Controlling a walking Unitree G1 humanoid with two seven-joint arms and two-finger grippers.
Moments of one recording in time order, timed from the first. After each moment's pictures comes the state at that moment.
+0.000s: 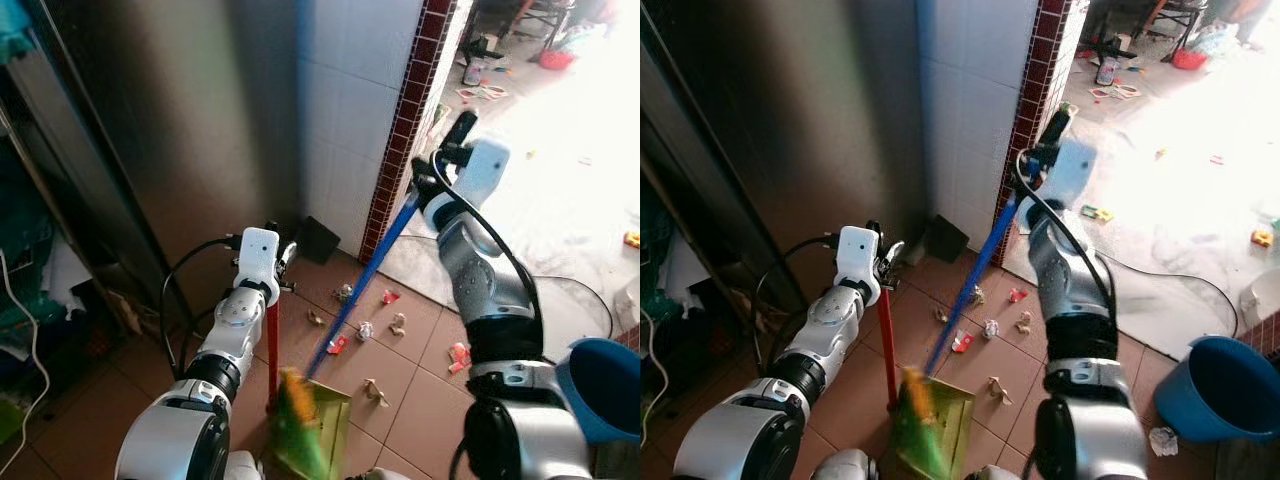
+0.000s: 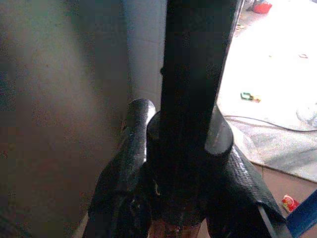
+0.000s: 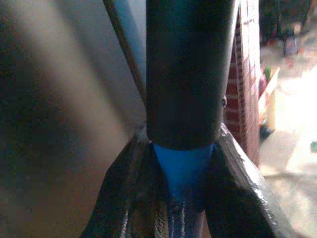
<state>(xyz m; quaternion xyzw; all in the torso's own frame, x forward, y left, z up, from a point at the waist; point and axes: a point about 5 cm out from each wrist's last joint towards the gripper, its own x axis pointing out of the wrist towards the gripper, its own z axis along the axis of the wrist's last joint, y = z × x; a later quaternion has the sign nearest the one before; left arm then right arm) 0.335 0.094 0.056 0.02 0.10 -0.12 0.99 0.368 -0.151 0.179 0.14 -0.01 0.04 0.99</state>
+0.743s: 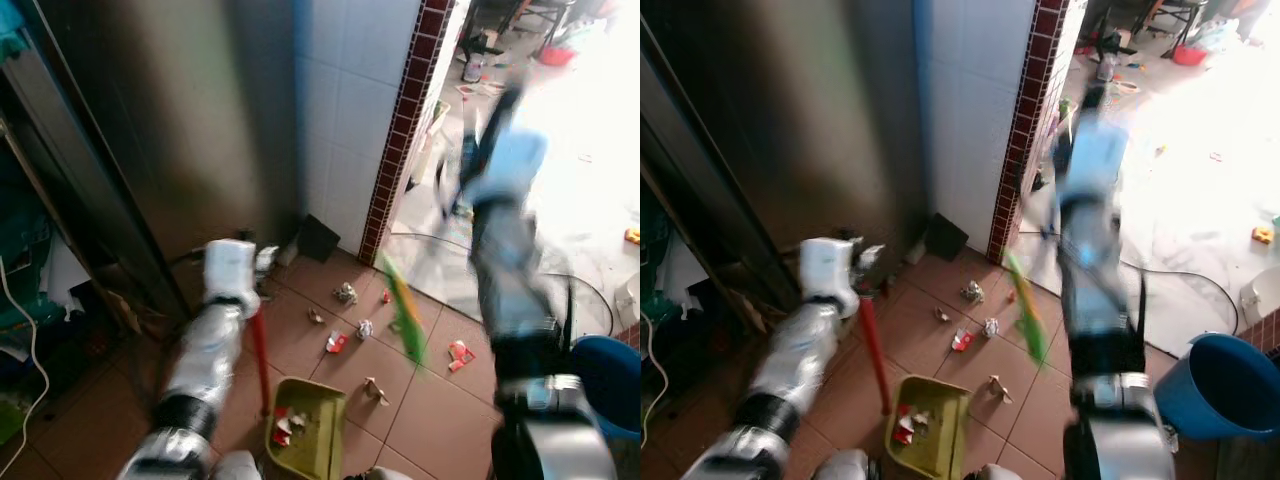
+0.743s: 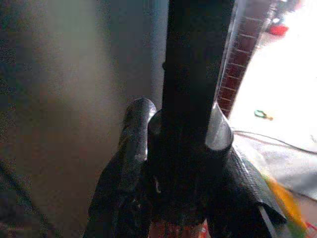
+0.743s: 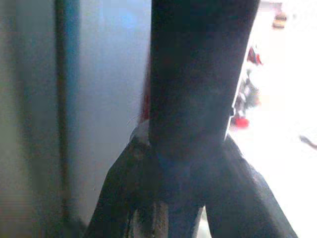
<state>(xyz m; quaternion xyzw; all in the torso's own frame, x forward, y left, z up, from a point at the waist) 0.307 0.139 0.064 -0.02 0.06 -0.07 1.00 0.349 -0.182 0.178 -0.07 -0.10 -0.07 0.99</state>
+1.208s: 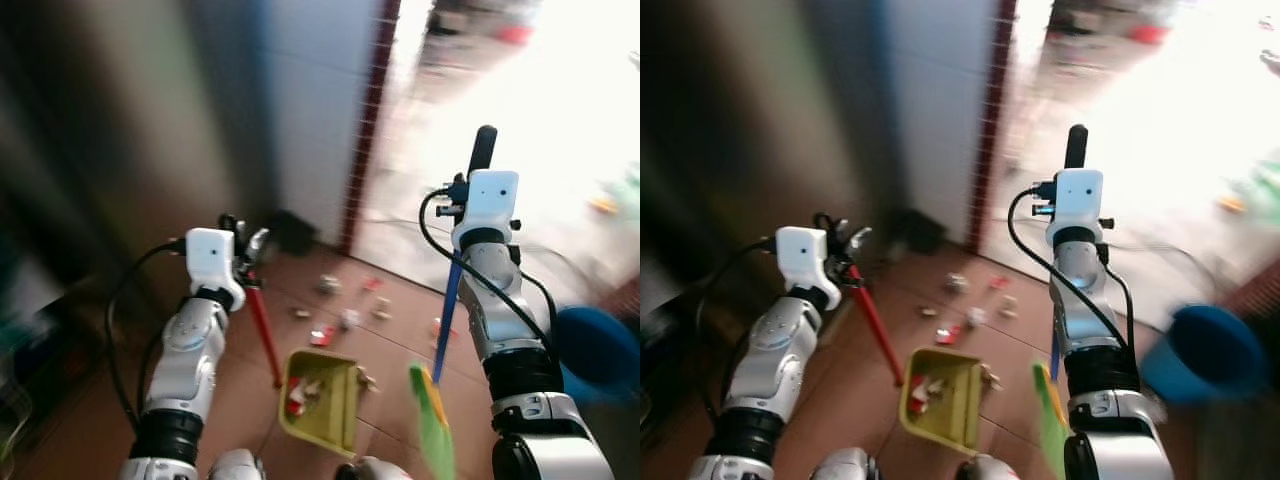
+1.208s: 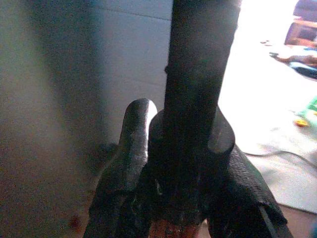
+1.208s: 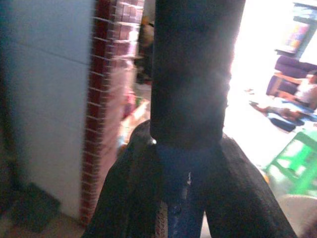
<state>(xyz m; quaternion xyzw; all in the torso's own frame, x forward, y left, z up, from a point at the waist) 0.299 0.129 0.095 -0.05 0.02 -0.12 0.99 0.346 -0.182 0.151 -0.10 -0.06 -0.09 0.99</state>
